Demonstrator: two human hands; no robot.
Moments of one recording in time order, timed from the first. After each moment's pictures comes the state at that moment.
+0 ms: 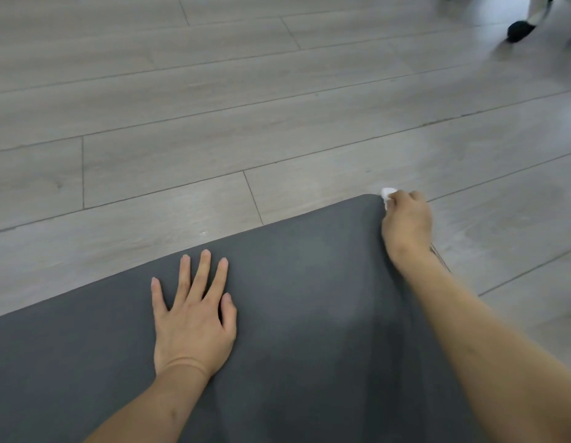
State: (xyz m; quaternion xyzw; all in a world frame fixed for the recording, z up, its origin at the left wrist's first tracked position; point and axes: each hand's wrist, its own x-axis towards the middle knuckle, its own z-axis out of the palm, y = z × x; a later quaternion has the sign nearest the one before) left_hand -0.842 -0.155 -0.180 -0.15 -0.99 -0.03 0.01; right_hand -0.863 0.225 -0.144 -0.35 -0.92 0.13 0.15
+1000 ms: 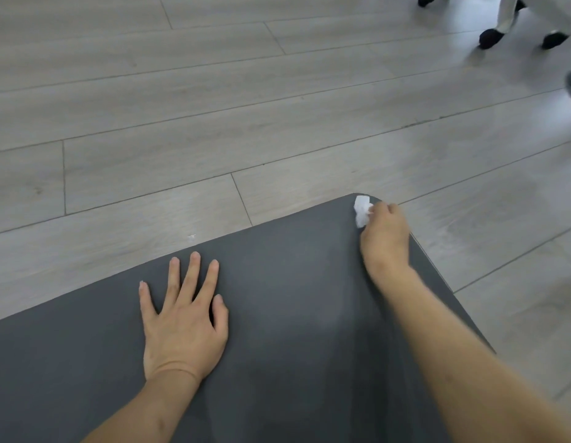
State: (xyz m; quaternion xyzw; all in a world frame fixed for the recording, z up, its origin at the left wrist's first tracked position) left_hand -0.845 -0.156 -0.183 -0.16 -0.99 -0.04 0.02; right_hand -0.843 0.193 -0.147 -0.36 -0.91 0.11 0.15
